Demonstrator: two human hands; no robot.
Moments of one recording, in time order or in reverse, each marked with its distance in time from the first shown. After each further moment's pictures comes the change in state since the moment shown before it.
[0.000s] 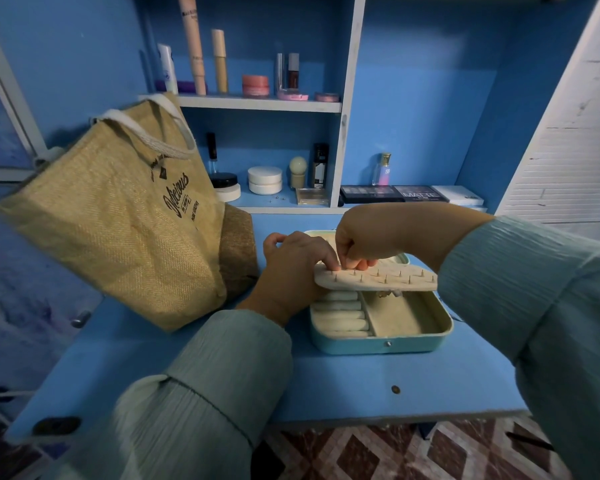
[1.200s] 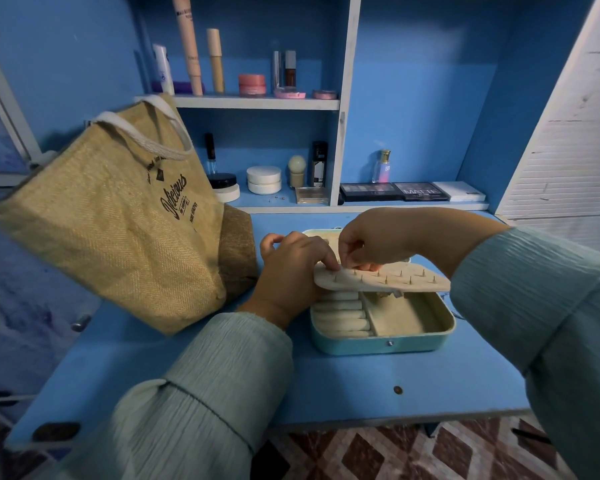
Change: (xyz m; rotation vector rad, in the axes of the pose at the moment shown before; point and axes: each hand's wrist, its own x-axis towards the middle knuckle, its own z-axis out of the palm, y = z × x) left_hand -0.004 -0.005 0.008 -0.032 0.140 0.064; right_hand -0.007 0.010 0.005 0.103 -0.009 -0.006
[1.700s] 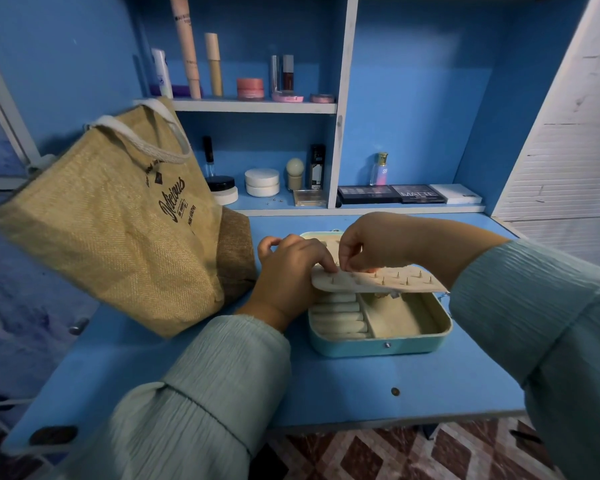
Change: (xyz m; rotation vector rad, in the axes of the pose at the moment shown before) left_hand -0.001 0.000 0.001 0.008 0.034 0.023; right_hand -0.002 0.004 0.007 0.018 0.121 -0.014
